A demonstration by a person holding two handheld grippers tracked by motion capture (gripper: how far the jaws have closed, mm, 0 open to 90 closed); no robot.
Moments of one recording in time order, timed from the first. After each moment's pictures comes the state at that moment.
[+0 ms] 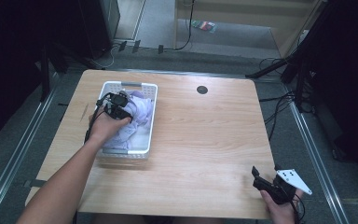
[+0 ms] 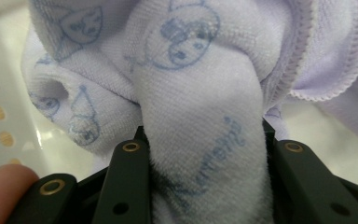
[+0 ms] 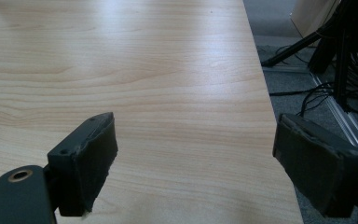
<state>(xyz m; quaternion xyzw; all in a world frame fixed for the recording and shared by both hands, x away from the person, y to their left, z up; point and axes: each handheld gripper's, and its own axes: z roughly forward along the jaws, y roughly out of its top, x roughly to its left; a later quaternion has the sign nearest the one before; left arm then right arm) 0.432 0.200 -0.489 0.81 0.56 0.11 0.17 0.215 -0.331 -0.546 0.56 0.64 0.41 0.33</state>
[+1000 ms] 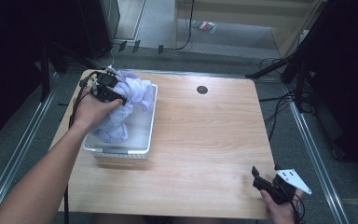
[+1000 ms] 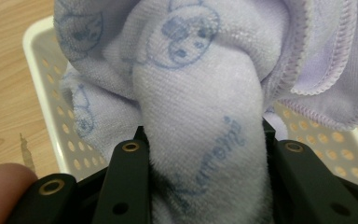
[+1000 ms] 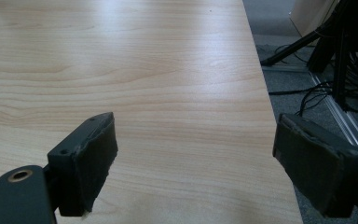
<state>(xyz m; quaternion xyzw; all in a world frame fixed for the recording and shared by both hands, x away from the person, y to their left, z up) 0.422 0.213 -0.395 0.79 0.55 0.13 0.22 0.215 -0.331 -0.546 0.56 0.64 0.40 0.33</state>
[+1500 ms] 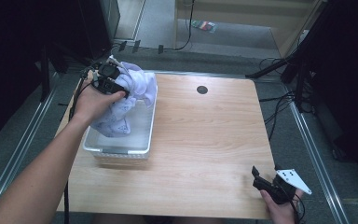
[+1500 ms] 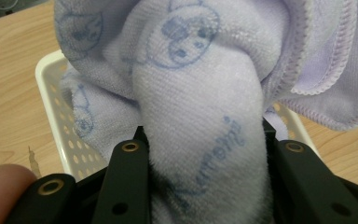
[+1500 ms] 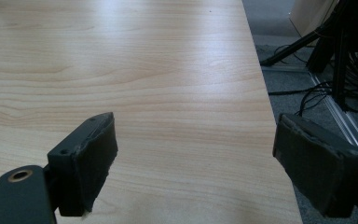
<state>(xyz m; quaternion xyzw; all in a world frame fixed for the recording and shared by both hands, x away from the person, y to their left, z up) 0.423 0.201 -0.364 0.80 0.54 0.14 0.23 0.215 -0.330 -0.546 0.56 0.64 0.40 0.33</state>
